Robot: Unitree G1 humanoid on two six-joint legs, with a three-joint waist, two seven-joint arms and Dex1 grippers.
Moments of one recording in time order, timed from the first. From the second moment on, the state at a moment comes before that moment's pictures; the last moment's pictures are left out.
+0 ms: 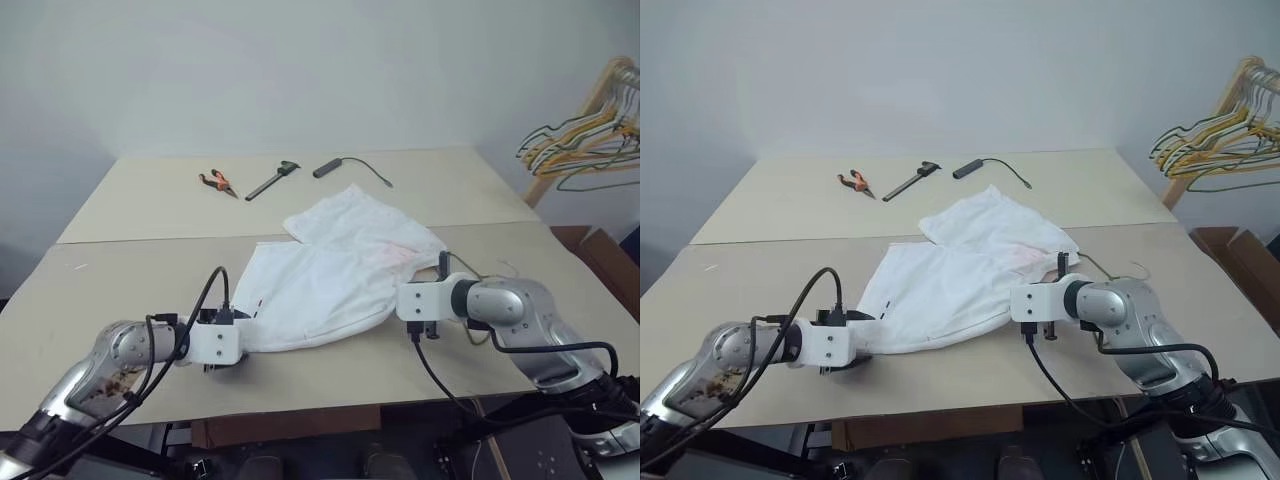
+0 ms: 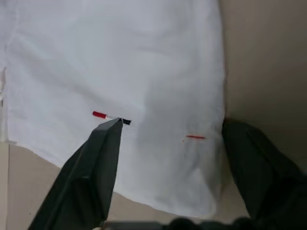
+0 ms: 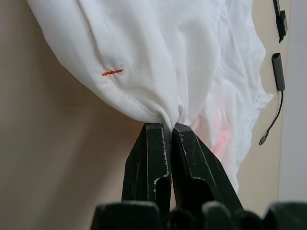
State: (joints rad) left arm -0.13 0.89 -0.22 -0.07 0.21 -0.14 -0.91; right arm -0.34 -0.80 0.29 -0.30 -0.40 0.18 0.92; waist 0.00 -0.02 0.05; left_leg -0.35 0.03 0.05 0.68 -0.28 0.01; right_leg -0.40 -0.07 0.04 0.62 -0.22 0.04
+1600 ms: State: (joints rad) left arm -0.27 0.96 -0.08 -0.13 -0.30 -0.15 -0.57; right arm -1.14 -0.54 0.37 1.28 -0.51 -0.87 0.24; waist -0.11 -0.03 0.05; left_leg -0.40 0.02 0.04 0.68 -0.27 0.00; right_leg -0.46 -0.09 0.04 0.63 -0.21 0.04
